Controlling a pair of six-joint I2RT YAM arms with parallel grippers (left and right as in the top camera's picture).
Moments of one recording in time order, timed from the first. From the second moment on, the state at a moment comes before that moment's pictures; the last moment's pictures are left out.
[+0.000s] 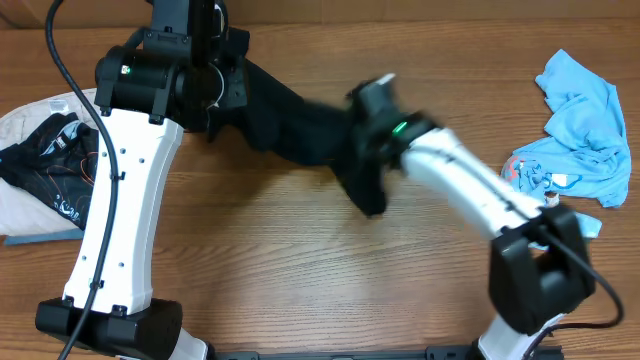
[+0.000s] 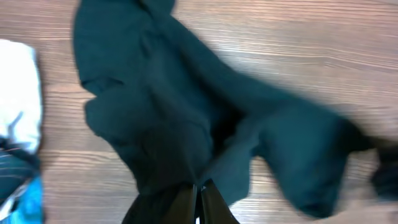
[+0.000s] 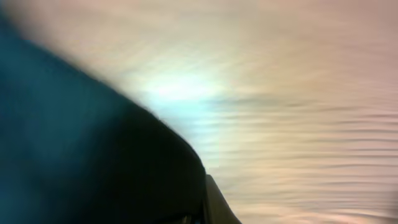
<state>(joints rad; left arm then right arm) -0.20 1.72 2.01 -1.28 -0.01 -0.31 0.45 1.86 1.45 -0.66 0.38 0.26</state>
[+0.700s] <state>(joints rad) -0.20 1.72 2.01 -1.30 -0.10 -0.30 0.02 1.83 1.54 -1.04 -0.08 0.25</state>
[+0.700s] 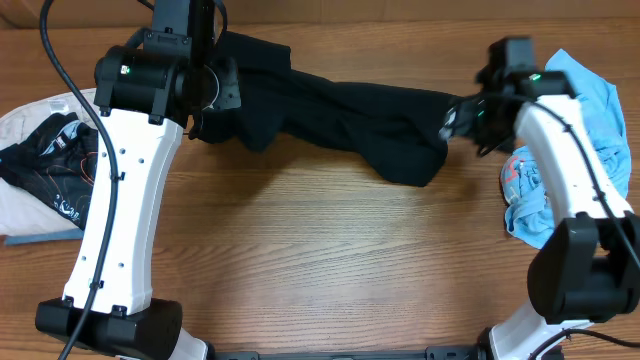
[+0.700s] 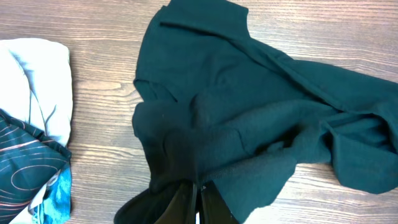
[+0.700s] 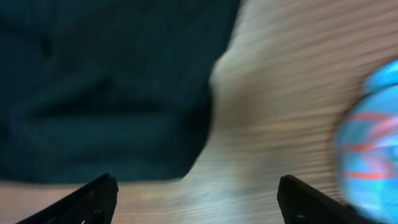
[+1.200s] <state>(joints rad) -0.20 1.72 2.02 -1.30 -0.10 -0.30 0.23 1.83 1.14 -0.61 -0.16 0.18</state>
